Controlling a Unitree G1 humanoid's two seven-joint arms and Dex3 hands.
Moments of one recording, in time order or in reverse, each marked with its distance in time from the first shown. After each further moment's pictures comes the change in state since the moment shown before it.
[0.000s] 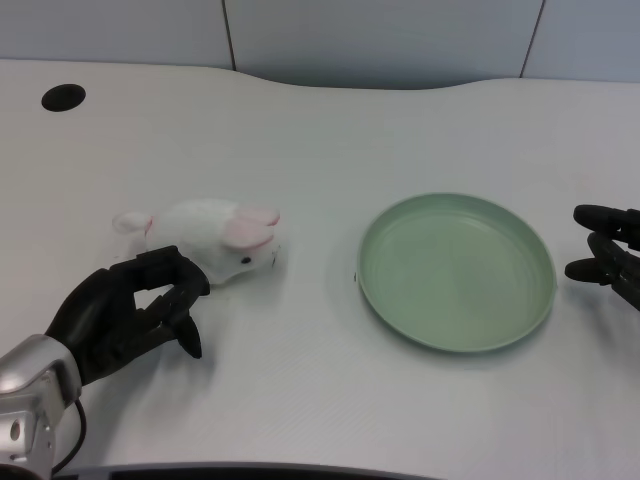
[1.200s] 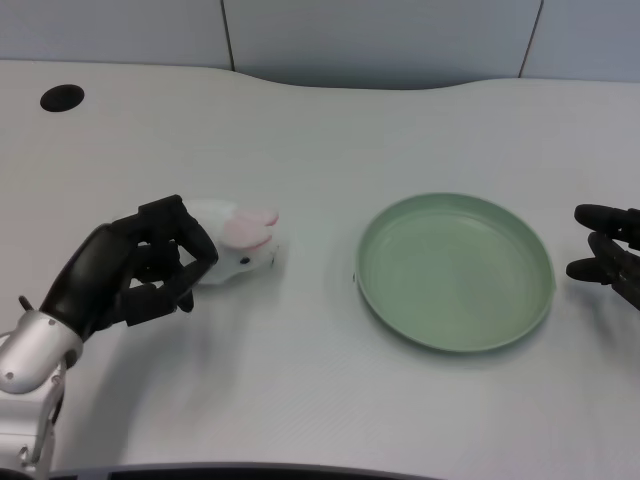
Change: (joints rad) left arm 0.027 0.038 -0.070 -0.101 0.302 -0.476 0.263; right arm 0.000 0.001 0.009 -0.003 -0.009 0.000 -0.025
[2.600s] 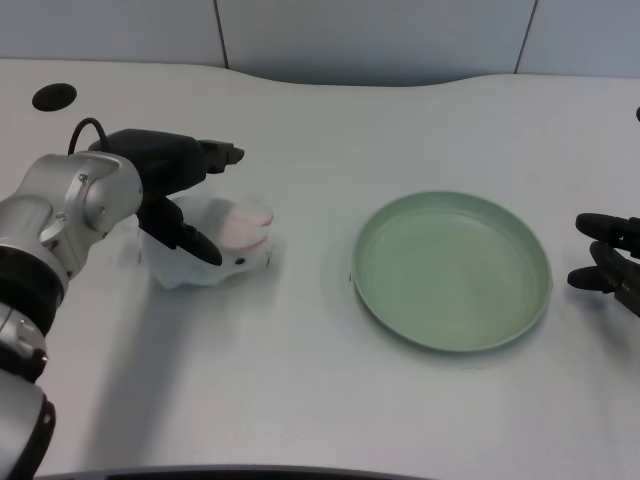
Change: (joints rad) left arm -0.606 0.109 -0.537 0.439 0.647 0.149 0.097; right arm 0.026 -0.002 -0.009 -0.006 0.005 -0.016 0.028
